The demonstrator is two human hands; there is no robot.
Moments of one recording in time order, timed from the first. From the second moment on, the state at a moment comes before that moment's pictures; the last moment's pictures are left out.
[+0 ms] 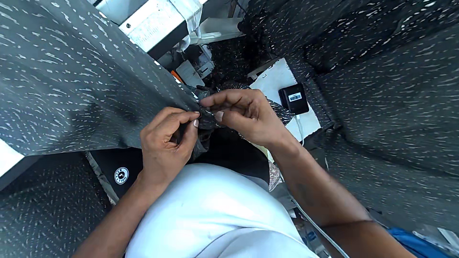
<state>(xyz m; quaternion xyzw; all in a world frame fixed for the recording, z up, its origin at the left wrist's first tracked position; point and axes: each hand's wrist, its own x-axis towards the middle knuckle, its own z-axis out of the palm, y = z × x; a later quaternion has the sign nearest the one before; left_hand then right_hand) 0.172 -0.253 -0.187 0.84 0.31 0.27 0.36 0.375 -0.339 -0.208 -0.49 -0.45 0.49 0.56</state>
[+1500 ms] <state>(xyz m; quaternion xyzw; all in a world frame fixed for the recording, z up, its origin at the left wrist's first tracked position) 0.164 -0.259 -0.189 0.89 0.26 0.30 0.23 0.366 -0.330 -0.198 -0.48 -0.43 0.50 0.57</state>
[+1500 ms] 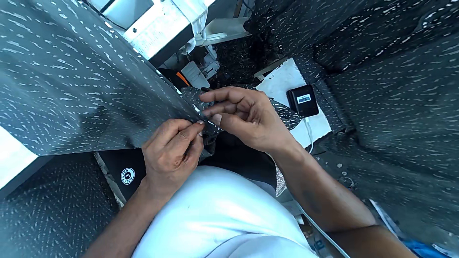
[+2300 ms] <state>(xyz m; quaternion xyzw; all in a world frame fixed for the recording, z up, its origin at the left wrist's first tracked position) -0.006 -0.078 -0.110 0.74 0.61 0.24 0.16 0.333 -0.303 -0.215 -0.43 -0.42 0.56 0.57</state>
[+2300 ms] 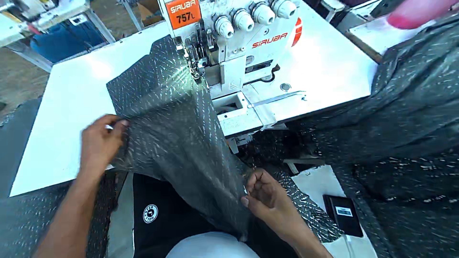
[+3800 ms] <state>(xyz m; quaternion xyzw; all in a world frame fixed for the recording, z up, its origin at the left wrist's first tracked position) 0.146 0.153 -0.078 0.79 0.61 0.05 0.02 0.306 -0.095 -0.123 -0.58 -0.43 0.37 0.58</state>
